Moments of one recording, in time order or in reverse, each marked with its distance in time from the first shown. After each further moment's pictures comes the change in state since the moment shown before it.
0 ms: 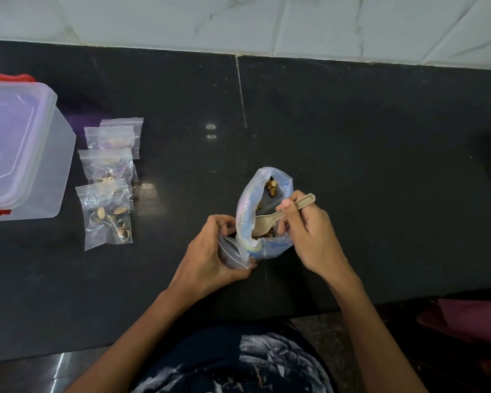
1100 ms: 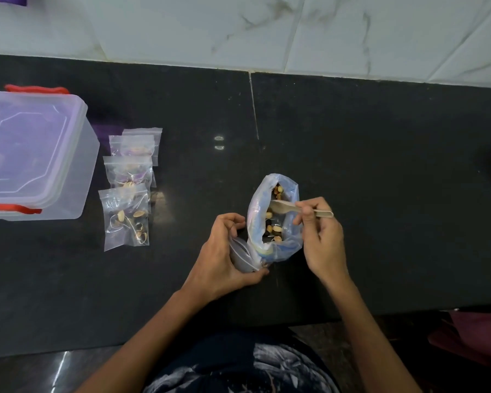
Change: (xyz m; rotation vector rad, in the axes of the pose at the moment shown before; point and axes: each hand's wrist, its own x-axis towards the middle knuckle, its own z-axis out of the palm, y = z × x) left_hand 0.001 -0.003 -0.001 -0.080 0.011 0.033; right_hand 0.002 0.015 0.014 -0.001 0.257 -0.055
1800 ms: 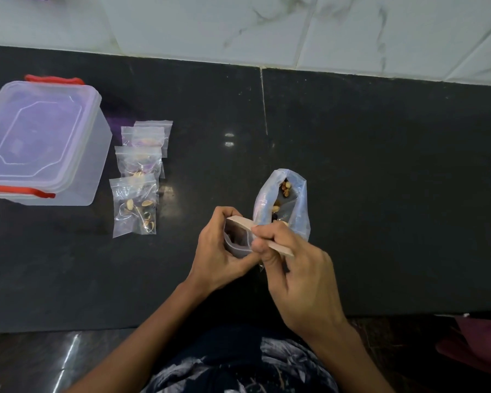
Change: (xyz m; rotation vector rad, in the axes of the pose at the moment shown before) left_hand -0.001 0.008 0.004 -0.090 0.303 0.182; right_hand -0.056 -0.086 0.004 -0.146 -0.119 -0.324
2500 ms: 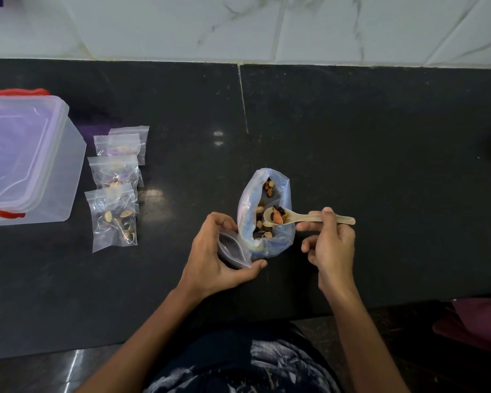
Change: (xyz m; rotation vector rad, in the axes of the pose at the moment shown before) left_hand 0.003 -0.006 0.006 0.163 -0.115 0.066; right_hand 0.023 0.068 -0.018 0.578 0.379 1.012
